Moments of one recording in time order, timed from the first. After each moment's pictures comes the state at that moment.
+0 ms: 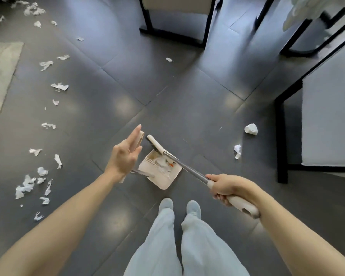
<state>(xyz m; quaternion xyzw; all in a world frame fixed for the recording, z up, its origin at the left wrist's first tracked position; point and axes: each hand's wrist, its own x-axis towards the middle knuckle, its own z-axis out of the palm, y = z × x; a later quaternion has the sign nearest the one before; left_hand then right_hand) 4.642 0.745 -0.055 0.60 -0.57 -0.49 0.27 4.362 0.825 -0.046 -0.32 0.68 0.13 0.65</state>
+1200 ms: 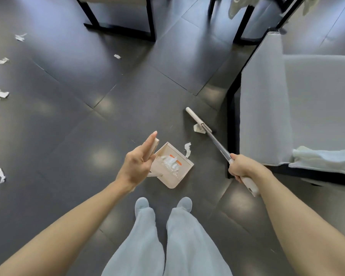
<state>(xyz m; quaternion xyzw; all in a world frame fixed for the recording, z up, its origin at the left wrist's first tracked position) 4.250 0.783 -0.071 0.54 -0.55 -0.58 0.26 3.955 0.830 -0.082 -0.35 0.79 0.17 0.48</state>
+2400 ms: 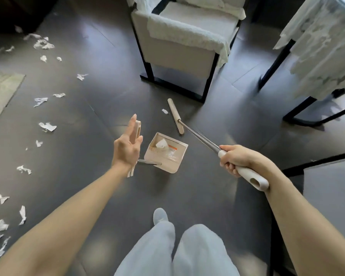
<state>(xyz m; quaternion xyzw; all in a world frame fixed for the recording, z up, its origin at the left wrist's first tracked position) 4.455 0.351 -0.031 0.67 -0.49 -0.40 0.39 4.159 0.359 0.006 -0.34 0.71 -0.05 0.62</state>
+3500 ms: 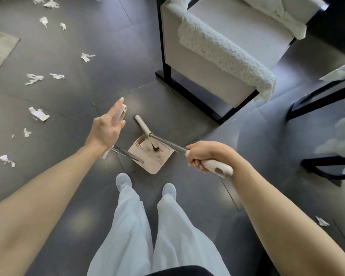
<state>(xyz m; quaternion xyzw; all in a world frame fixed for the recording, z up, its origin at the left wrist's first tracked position) 4.562 0.037 -0.042 0.74 -0.48 -0.36 0.30 4.304 0.005 -0.010 -0.42 0.62 0.21 0.63</state>
